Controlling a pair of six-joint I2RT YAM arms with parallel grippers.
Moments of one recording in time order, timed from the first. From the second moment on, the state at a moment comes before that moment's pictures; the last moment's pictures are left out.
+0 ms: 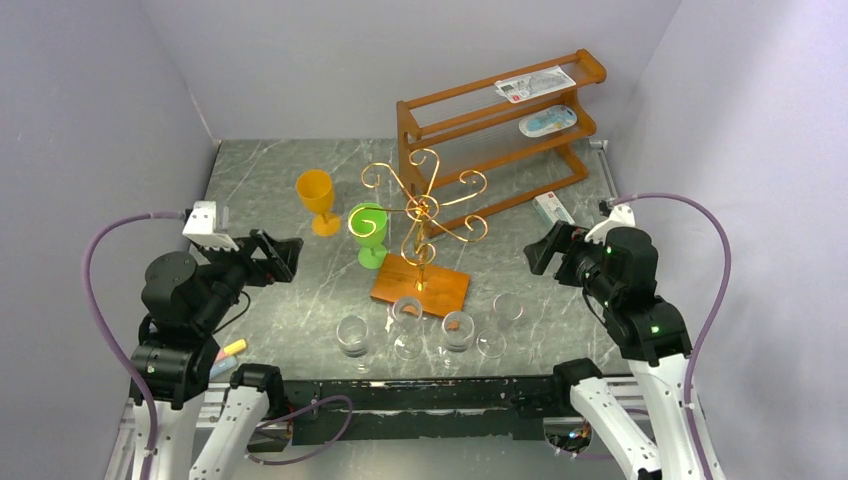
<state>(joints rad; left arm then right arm) -0.12 0.50 1.00 -0.66 0.16 -0.32 0.21 0.63 0.98 -0.81 0.00 0.43</state>
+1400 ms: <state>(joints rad) -0.24 1.38 1.01 -0.35 0.30 -0.59 0.21 0.73 0.90 -0.74 -0.13 0.47</state>
